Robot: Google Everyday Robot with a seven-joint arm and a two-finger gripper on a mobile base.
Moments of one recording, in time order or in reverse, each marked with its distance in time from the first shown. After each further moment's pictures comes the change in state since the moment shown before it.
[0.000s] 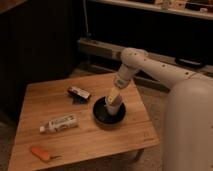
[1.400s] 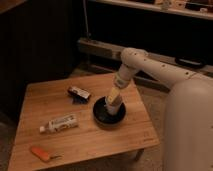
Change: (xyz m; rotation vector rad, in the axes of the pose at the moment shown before) arm 0.000 0.000 0.000 0.000 0.000 0.000
